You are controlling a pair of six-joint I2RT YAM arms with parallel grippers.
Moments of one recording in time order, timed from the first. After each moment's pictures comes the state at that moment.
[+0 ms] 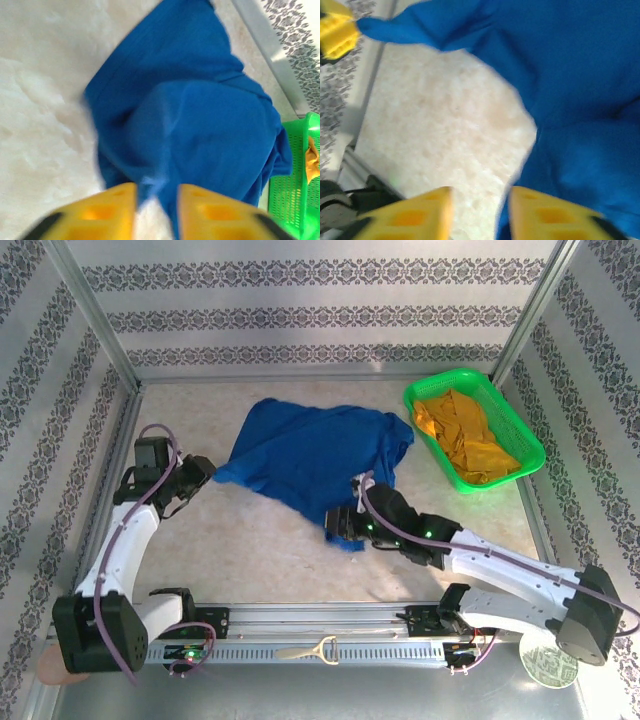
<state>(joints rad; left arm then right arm) 0.11 1.08 0.81 -0.50 0.37 -0.72 0.92 1.00 0.68 -0.33 -0.03 0.87</state>
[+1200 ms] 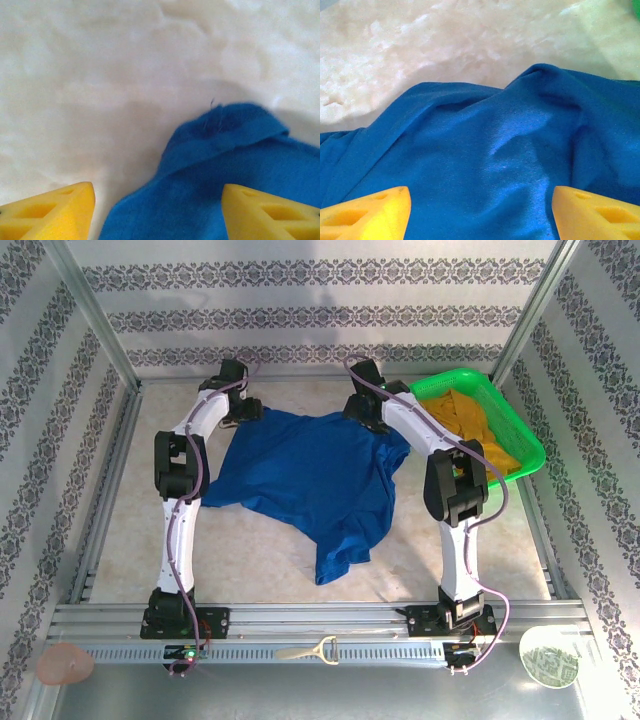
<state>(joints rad) -0.09 2.48 2.21 -0.77 0.02 -0.24 0.37 2.14 1.89 -0.83 0.16 0.75</state>
